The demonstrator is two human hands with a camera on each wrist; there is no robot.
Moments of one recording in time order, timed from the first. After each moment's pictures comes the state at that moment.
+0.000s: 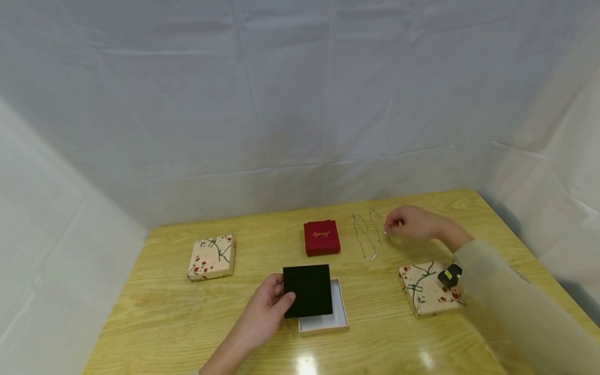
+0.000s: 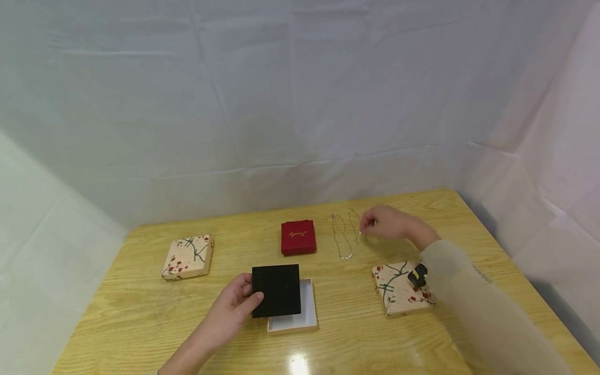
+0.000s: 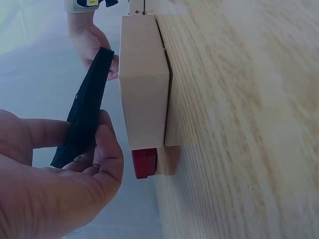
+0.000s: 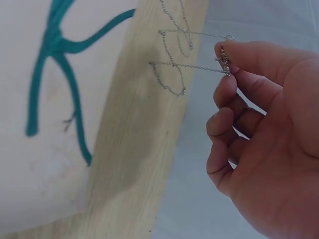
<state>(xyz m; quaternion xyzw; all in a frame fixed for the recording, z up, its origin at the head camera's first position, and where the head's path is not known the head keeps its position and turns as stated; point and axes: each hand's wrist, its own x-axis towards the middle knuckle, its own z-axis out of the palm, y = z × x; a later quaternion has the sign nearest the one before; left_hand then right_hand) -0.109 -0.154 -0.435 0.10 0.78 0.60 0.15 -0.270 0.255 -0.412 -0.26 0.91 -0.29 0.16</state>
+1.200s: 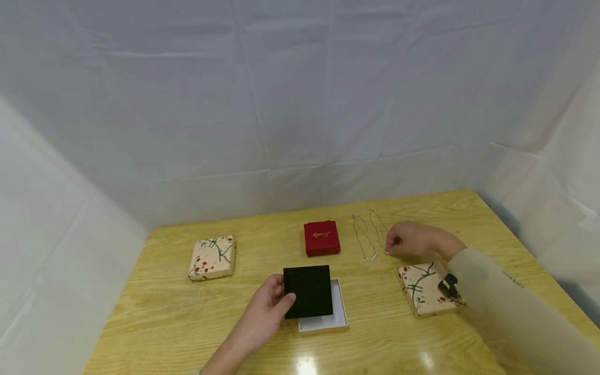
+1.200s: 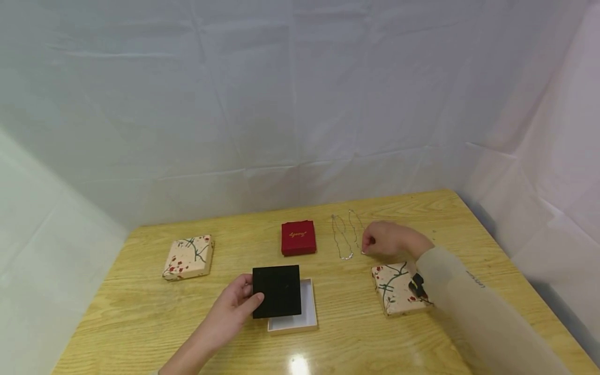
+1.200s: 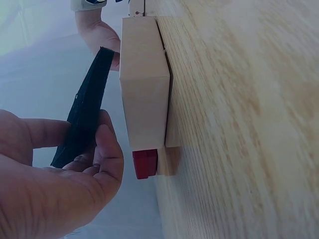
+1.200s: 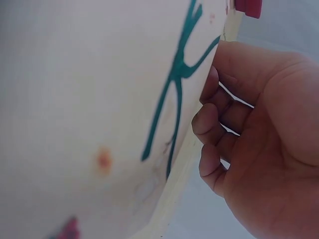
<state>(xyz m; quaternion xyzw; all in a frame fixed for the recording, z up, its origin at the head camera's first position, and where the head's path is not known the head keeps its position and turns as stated) -0.111 -0.153 -0.434 0.10 0.77 0.60 0.16 -0.263 0.250 -0.437 -0.28 0.91 -0.22 0.21</state>
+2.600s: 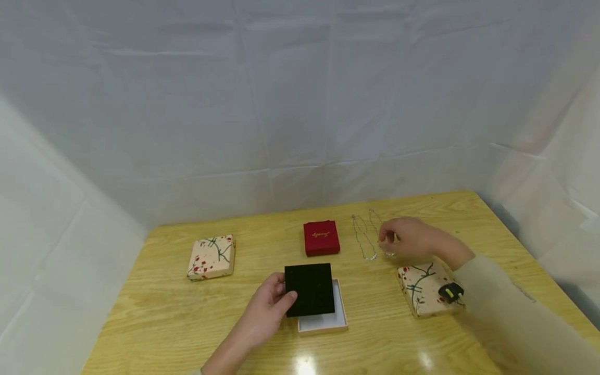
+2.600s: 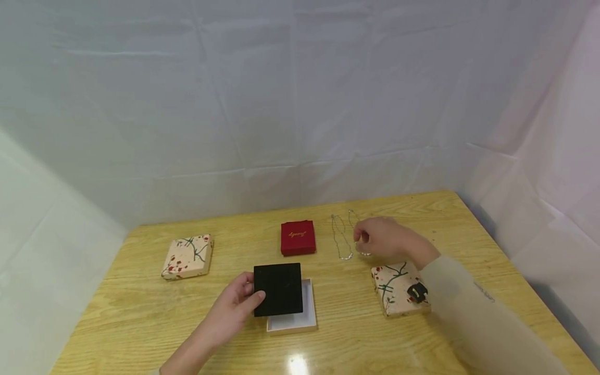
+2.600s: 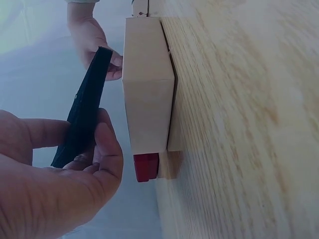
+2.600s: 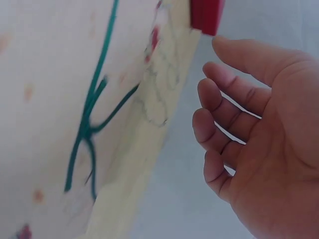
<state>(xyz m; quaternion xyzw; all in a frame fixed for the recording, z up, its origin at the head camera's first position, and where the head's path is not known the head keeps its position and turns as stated) -0.111 -0.150 -0.431 0.10 0.78 0.60 0.16 -0.239 0.235 -0.416 -0.30 0.92 -0.21 0.11</state>
